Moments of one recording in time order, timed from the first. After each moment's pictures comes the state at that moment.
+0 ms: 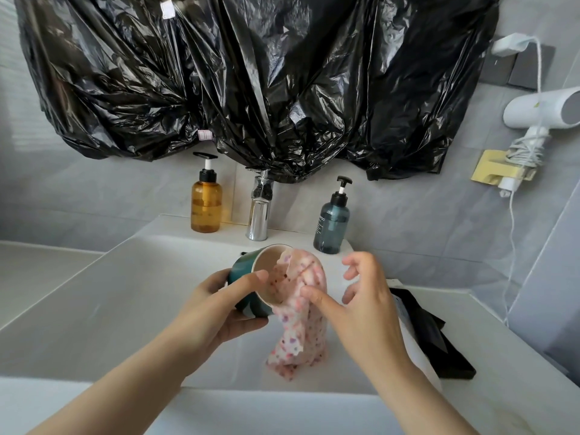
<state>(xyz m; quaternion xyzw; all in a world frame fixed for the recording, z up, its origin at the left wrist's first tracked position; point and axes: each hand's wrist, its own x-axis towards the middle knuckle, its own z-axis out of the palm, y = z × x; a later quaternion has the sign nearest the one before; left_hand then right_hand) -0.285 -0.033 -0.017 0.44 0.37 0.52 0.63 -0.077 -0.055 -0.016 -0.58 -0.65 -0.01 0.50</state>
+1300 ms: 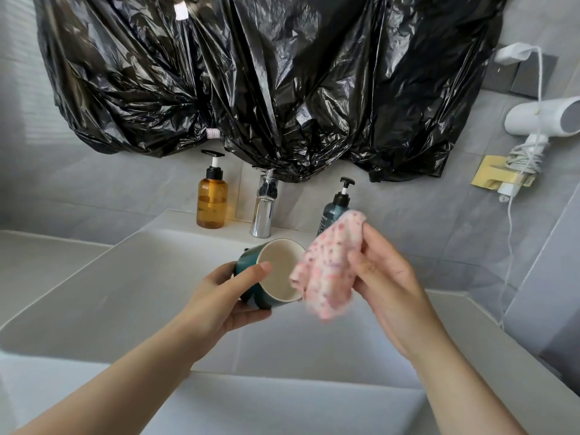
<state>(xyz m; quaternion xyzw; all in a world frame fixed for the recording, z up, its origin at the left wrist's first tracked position) -0.286 -0.034 -0.017 0.43 0.37 0.52 0.64 -0.065 -0.076 0.029 -0.35 -0.66 0.34 0.57</state>
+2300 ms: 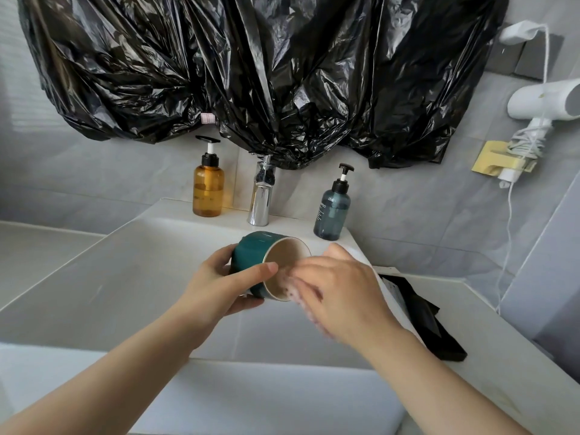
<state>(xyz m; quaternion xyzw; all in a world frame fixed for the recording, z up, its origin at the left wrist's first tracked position) -0.285 -0.029 -0.023 0.49 0.37 0.53 0.59 -0.094 -0.059 0.004 -0.46 -0.82 -0.19 0.27</state>
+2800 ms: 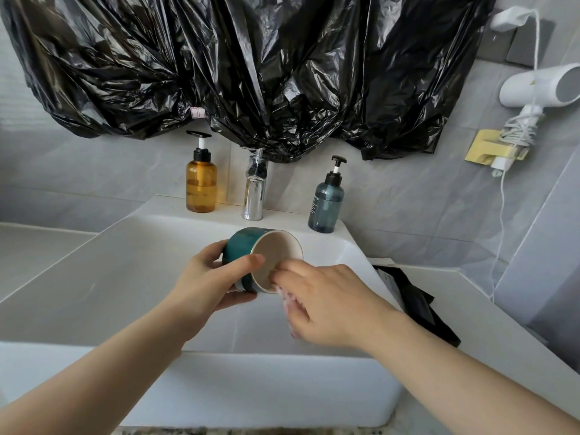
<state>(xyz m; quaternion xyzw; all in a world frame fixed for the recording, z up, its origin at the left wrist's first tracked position) -0.285 -0.029 -0.022 0.48 0.39 0.53 0.58 -0.089 -0.065 0.005 -0.43 -0.89 -0.14 0.10</state>
